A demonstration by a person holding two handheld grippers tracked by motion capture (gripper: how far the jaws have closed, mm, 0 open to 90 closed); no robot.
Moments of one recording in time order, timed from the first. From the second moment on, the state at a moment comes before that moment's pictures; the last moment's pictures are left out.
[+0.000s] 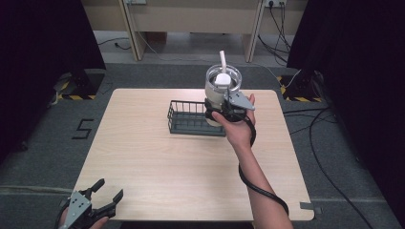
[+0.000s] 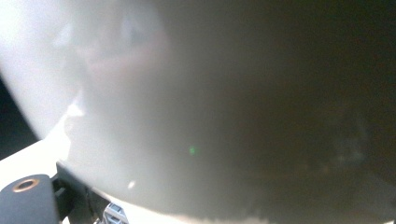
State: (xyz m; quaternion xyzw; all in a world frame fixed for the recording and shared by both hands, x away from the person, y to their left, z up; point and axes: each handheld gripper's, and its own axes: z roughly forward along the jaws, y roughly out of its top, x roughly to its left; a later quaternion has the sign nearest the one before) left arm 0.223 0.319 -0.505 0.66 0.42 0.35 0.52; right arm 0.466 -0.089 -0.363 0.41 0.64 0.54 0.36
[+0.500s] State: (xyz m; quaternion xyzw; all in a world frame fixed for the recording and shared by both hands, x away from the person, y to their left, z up) left arm 0.223 0.319 -0.506 0.66 0.42 0.34 0.52; right arm 0.489 -0.075 -0.359 0.42 0.64 0.53 0.36
